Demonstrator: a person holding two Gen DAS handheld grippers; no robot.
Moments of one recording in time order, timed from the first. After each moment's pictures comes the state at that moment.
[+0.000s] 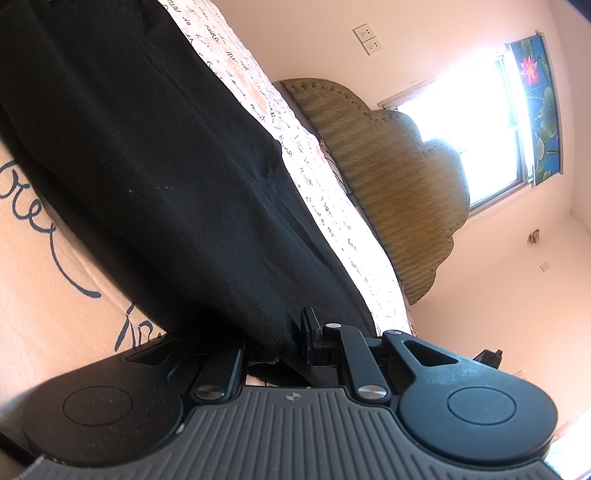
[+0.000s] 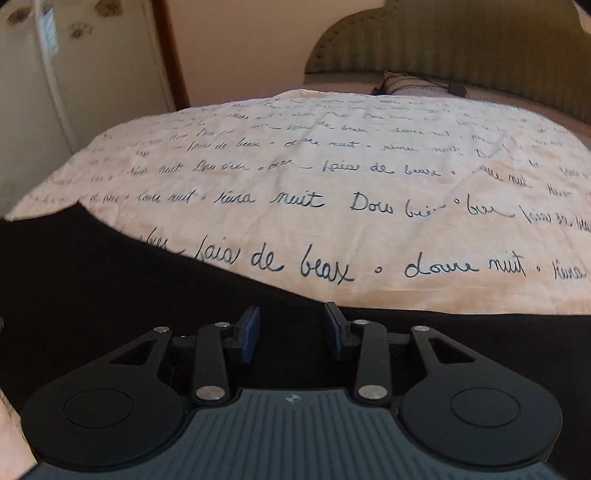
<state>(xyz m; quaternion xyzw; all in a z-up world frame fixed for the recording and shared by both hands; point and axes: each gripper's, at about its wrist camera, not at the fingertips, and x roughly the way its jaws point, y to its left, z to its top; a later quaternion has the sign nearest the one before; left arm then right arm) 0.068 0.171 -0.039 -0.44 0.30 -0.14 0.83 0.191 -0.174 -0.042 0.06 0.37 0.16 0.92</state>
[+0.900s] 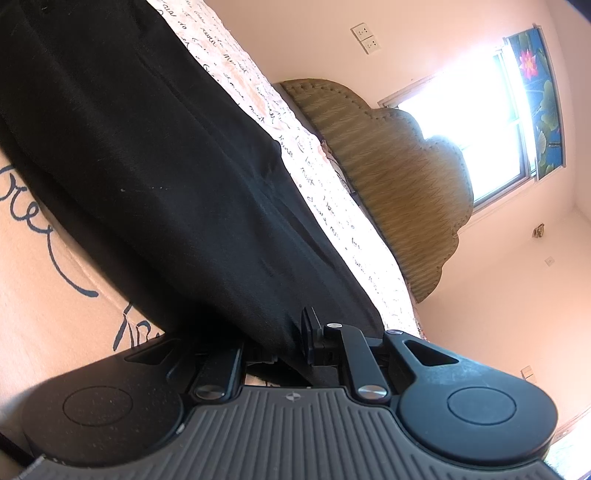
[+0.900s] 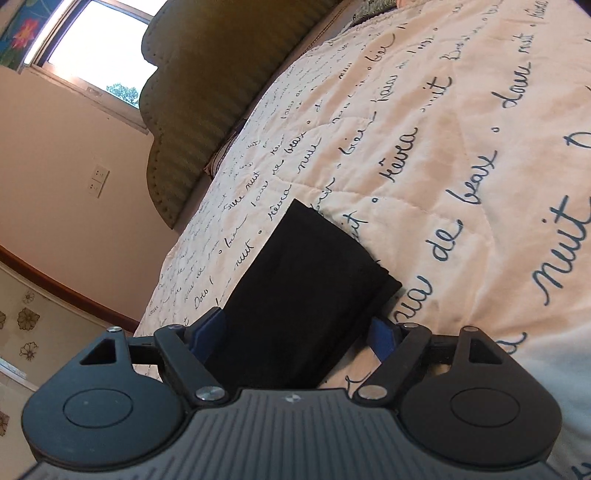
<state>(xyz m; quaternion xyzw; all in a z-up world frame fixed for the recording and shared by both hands) 0.069 0.165 -0.036 -0.42 0.30 -0.13 0.84 0.062 -0.370 -0.067 0.48 0.26 -0.03 0.84</state>
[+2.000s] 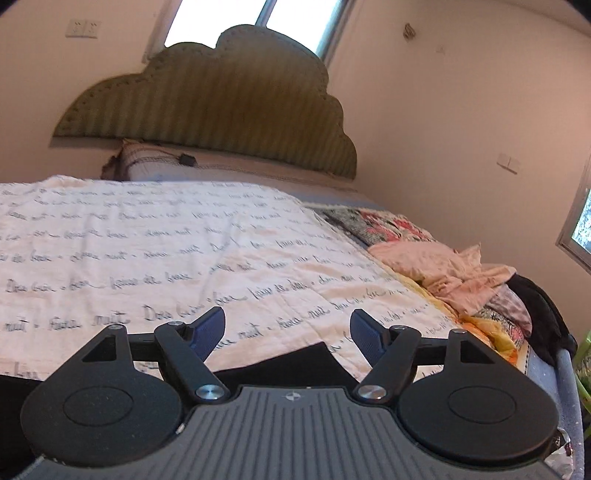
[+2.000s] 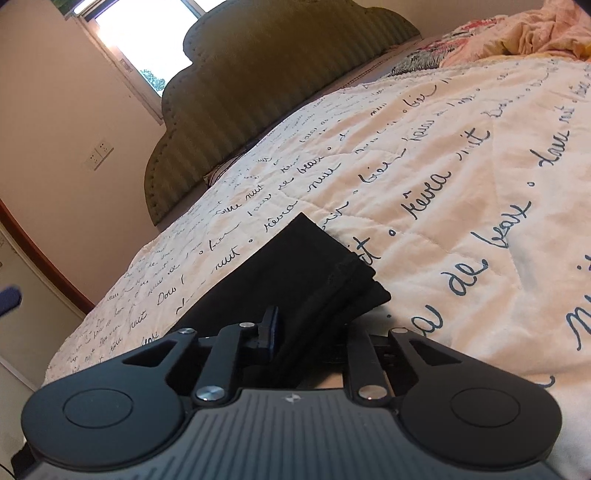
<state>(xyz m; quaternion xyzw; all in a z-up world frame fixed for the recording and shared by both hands) 0.150 -0.215 0.117 -0.07 0.28 -0.33 0.90 0.073 -0.342 -0.079 0.35 0.22 -0.07 0.91</state>
